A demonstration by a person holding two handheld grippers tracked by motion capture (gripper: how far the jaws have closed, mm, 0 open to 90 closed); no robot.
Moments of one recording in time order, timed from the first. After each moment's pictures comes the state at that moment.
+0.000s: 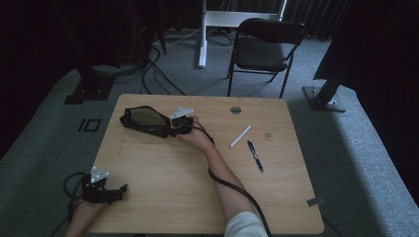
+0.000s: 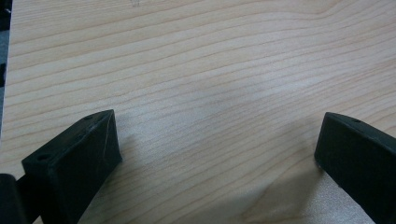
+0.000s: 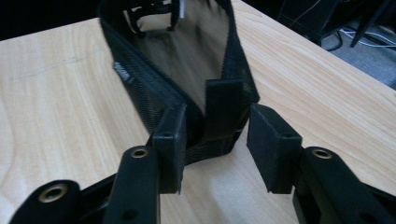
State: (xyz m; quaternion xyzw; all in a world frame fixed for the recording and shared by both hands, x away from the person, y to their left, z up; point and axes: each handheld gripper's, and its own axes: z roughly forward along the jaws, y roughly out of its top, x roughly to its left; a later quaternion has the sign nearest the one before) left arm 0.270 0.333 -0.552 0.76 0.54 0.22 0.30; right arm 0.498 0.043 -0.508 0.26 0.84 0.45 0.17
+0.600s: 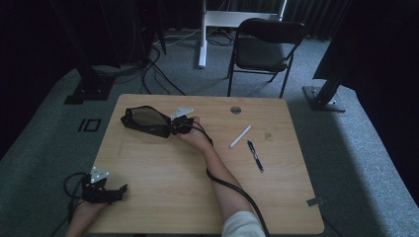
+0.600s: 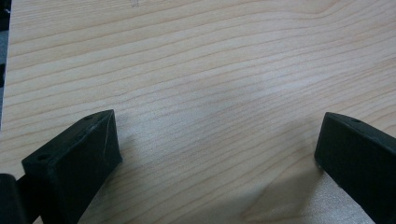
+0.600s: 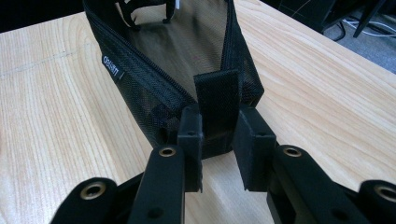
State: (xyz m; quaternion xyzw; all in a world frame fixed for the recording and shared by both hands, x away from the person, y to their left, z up) left arm 0.269 0.333 -0.552 0.76 0.54 0.22 0.30; right arm 0.503 0.043 -0.514 0.27 0.84 0.44 0.16
